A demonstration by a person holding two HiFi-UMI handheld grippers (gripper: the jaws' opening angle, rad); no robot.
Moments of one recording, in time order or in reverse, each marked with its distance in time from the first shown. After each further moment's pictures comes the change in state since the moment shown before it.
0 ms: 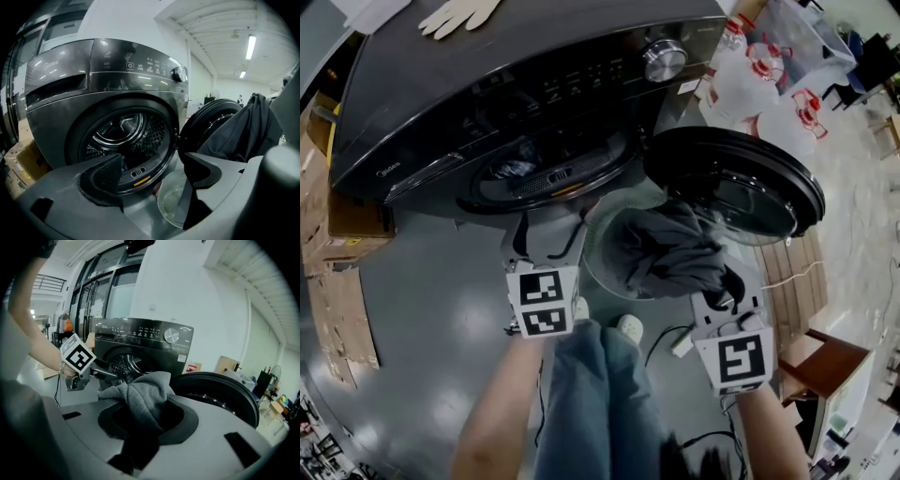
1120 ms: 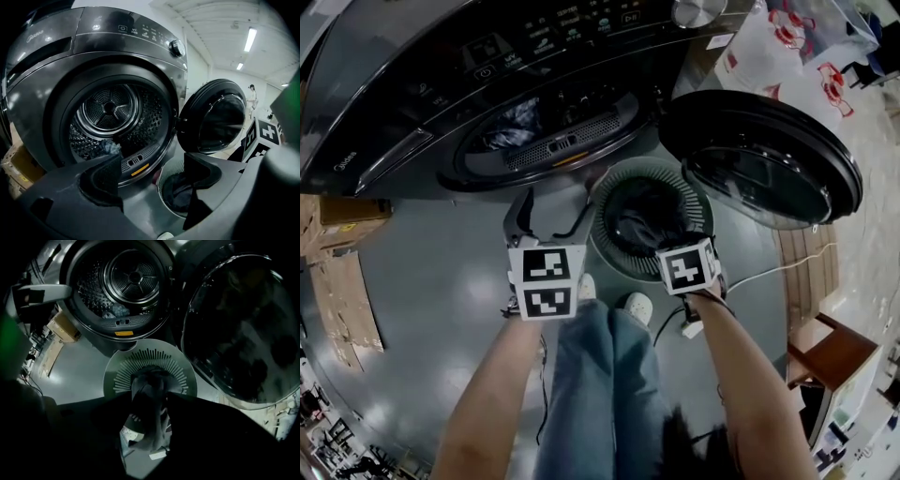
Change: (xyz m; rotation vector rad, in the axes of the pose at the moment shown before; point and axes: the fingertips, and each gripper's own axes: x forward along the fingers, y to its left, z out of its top) left arm 0.045 -0.005 -0.048 0.050 0.121 -0.060; right arm 0.140 0.059 -0.235 0.292 0.813 0.084
